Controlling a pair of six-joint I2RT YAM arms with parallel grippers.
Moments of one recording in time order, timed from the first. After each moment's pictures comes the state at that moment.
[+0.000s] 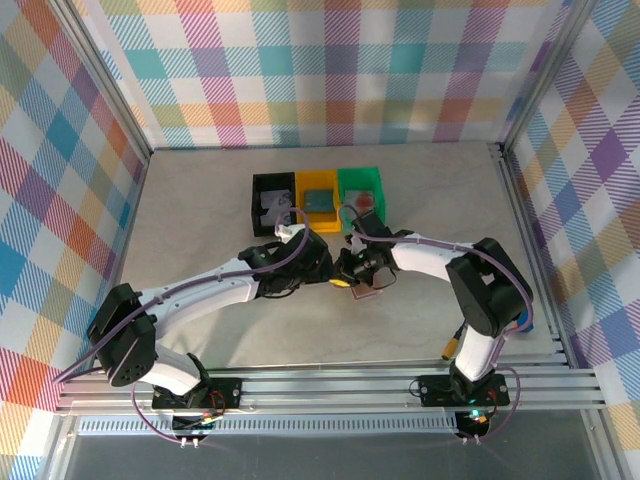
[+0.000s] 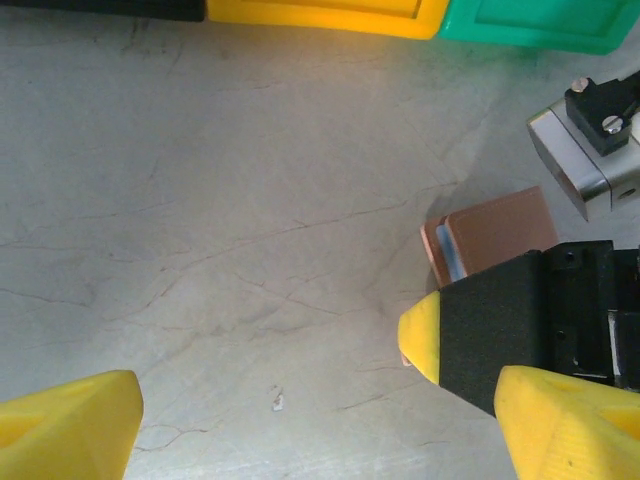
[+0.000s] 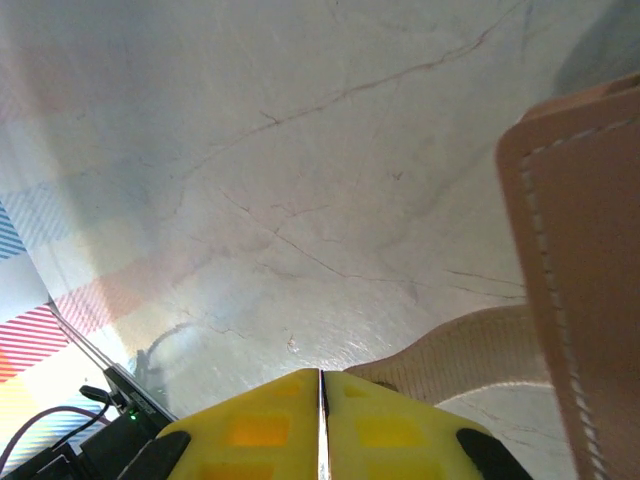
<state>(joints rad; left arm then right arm) -0.89 1.45 1.04 -0.61 -0.31 -0.88 0.63 1.78 1.01 -0.33 -0.56 0.85</state>
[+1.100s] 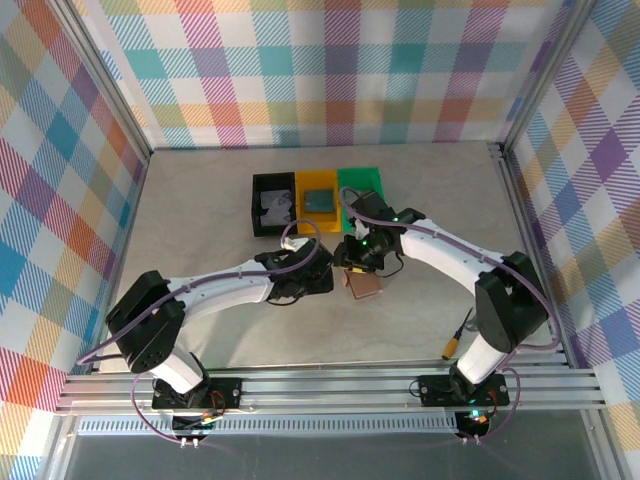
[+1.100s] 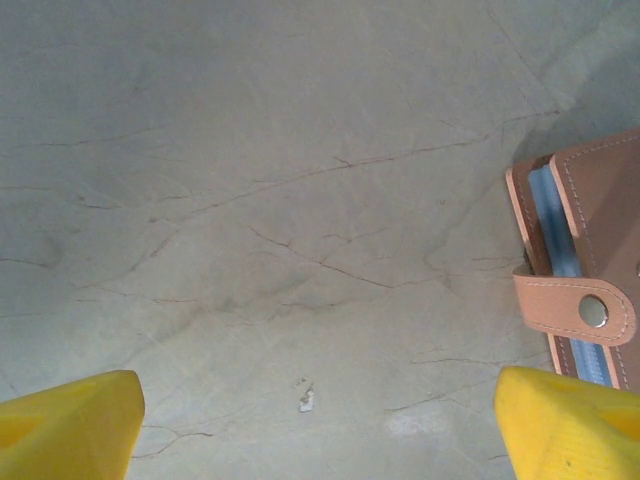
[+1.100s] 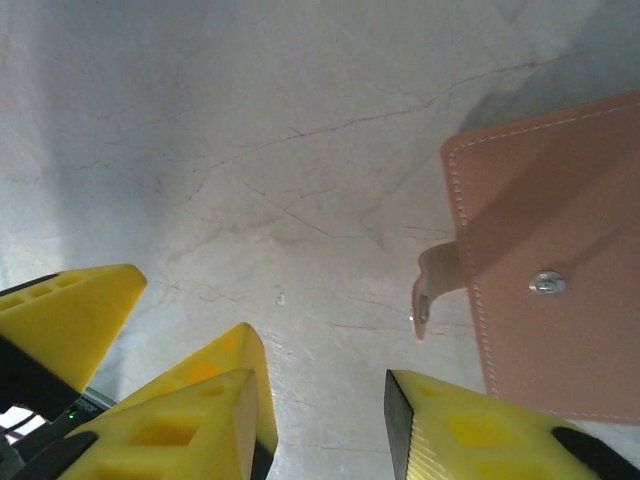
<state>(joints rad) -0.89 1.58 1.00 -0.55 -0.26 -0.91 0.62 1.63 1.20 -0.73 -0.34 0.67</state>
